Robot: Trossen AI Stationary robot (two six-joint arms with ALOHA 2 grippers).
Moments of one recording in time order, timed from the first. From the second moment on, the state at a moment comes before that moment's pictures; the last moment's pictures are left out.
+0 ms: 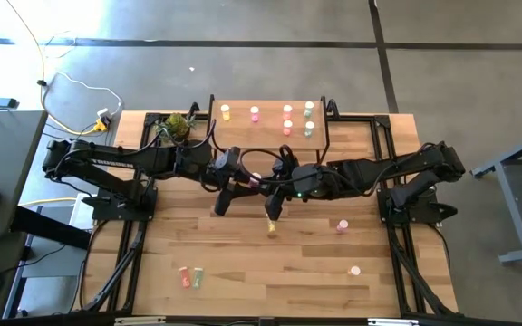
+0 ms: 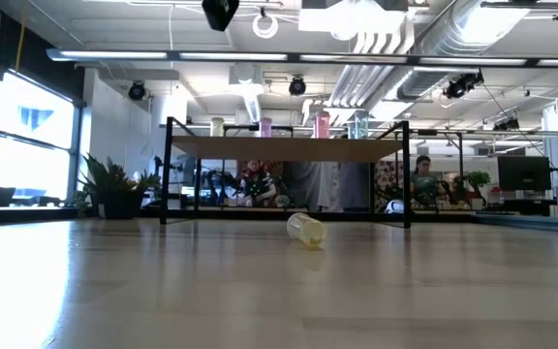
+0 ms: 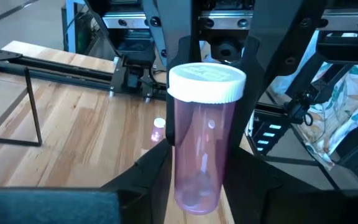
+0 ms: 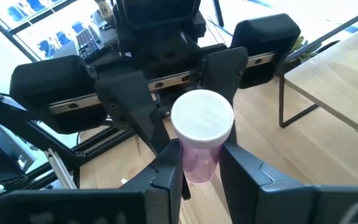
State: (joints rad) left arm 0.10 1.27 1.04 -0.06 0.15 -0.23; right arm 0.22 1.58 1.51 -0.35 0.37 0.57
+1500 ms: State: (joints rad) left arm 0.15 1.27 1.00 0.06 0.04 -0.10; right arm 0.03 1.35 1.51 -0.41 0.20 0.11
